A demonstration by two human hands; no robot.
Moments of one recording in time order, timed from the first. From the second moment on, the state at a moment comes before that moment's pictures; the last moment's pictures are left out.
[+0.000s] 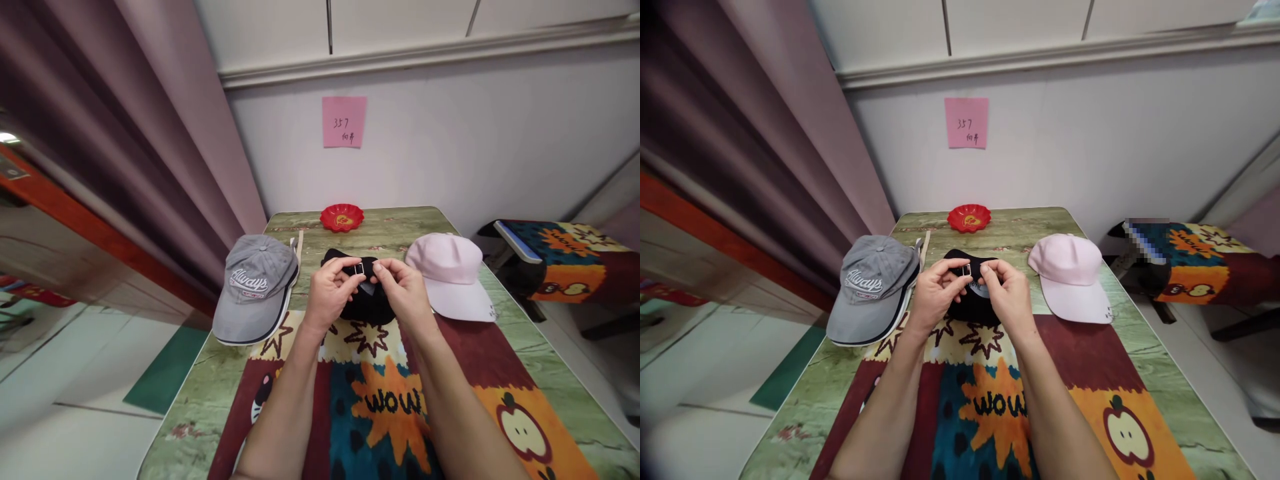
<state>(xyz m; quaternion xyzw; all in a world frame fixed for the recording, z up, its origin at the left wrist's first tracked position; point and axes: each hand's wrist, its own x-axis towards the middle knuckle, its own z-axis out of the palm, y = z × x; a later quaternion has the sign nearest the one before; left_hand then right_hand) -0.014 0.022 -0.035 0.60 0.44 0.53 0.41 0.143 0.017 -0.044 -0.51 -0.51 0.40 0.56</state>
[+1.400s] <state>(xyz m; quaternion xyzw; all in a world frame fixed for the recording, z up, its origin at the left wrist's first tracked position) -0.019 0.023 -0.033 0.58 0.40 0.50 0.50 0.143 0.013 -0.035 -0.43 -0.47 0.56 0.53</state>
